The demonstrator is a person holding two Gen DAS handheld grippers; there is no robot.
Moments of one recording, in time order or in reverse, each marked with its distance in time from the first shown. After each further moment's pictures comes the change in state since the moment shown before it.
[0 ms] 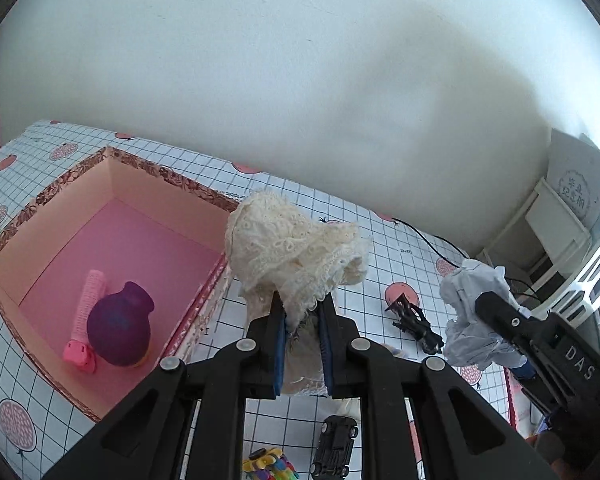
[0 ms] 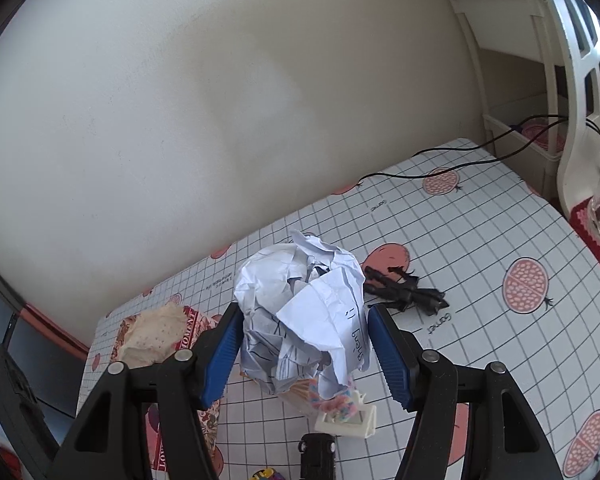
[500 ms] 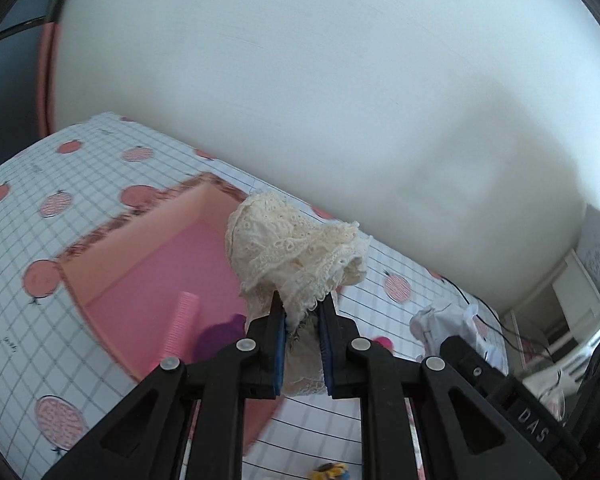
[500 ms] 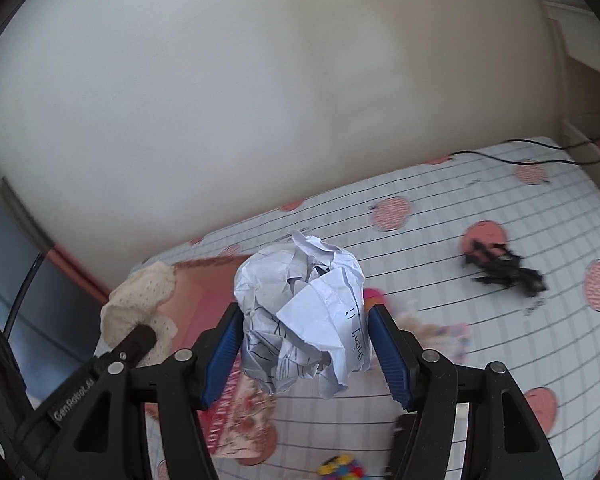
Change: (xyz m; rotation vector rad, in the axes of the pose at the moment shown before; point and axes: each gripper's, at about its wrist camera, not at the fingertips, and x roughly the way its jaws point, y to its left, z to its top) left arm -0.057 0.078 0.016 -0.173 -0.131 0.134; right arm 0.032 0.087 -0.049 -0.184 0.070 0.171
